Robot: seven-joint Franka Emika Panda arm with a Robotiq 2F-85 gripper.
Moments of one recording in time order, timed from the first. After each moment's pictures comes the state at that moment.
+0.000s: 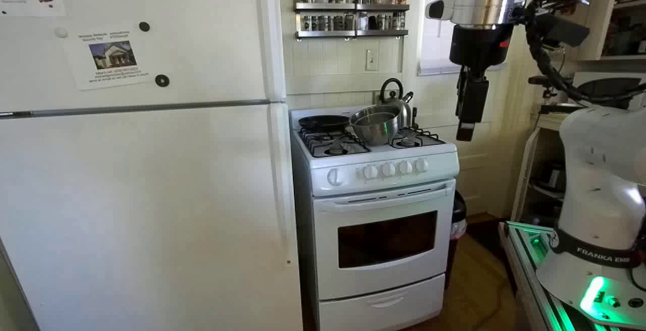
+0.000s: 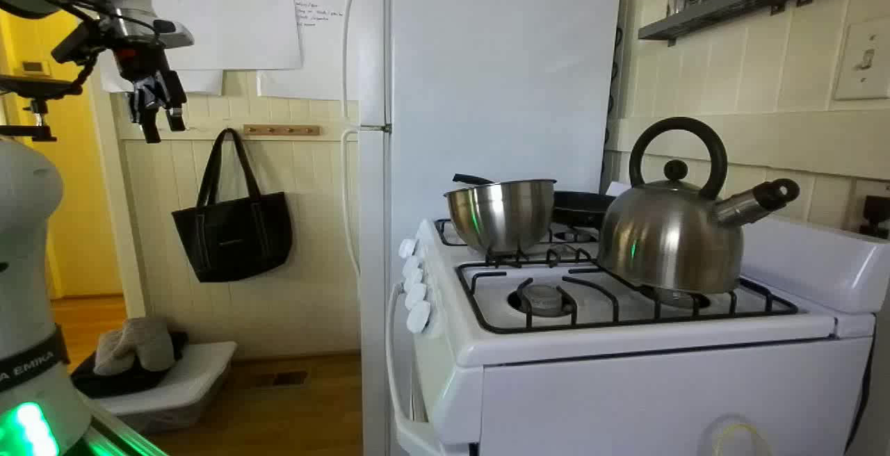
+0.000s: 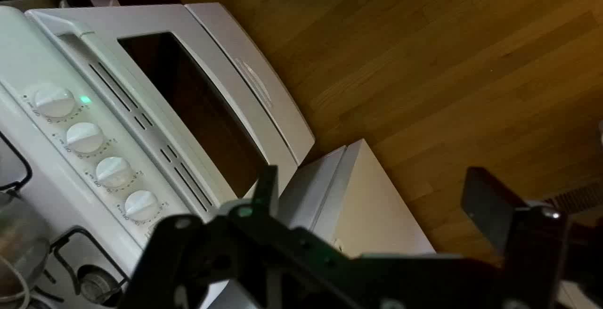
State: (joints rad) arm 0.11 -0.81 0.39 -2.46 0.00 1.64 0.37
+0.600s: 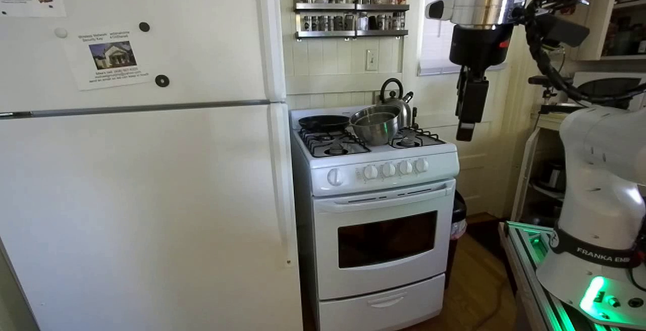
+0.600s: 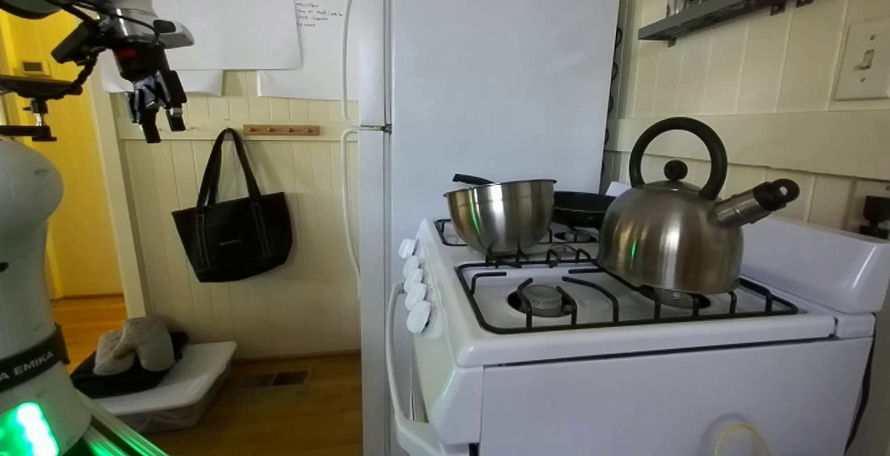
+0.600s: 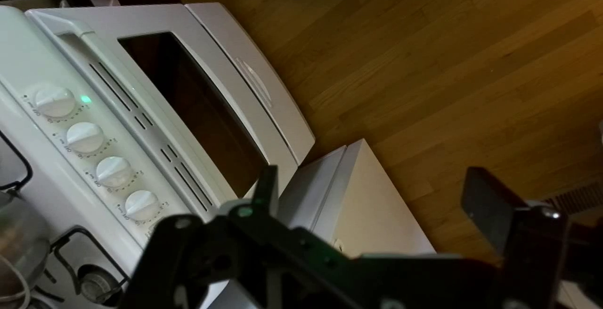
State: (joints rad) arm 0.11 -0.81 0.39 -2.46 0.00 1.64 0.37
